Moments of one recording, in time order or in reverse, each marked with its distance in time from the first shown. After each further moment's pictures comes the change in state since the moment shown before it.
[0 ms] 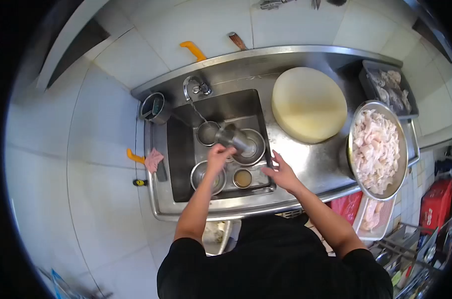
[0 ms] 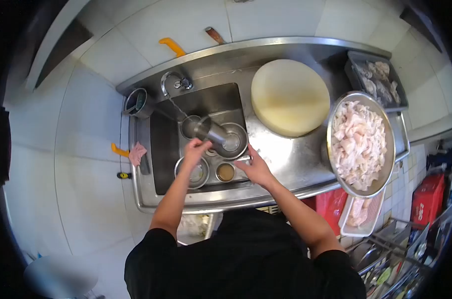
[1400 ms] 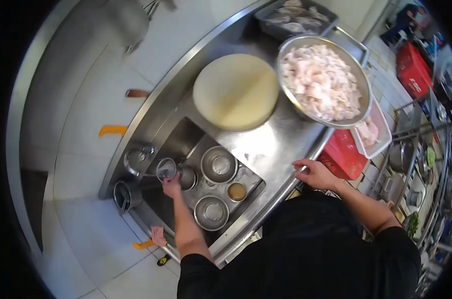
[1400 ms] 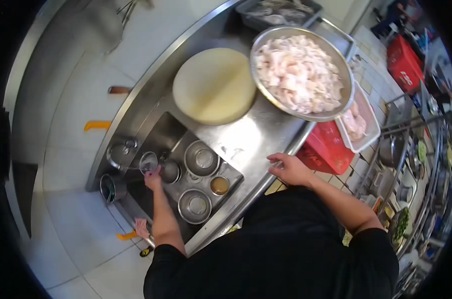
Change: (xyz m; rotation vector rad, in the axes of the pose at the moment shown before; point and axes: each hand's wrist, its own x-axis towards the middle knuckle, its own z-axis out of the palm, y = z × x) left_hand 0.167 -0.066 -0.071 0.652 0.403 0.051; right_hand -0.155 0.053 -0.074 -0.209 0.398 0.140
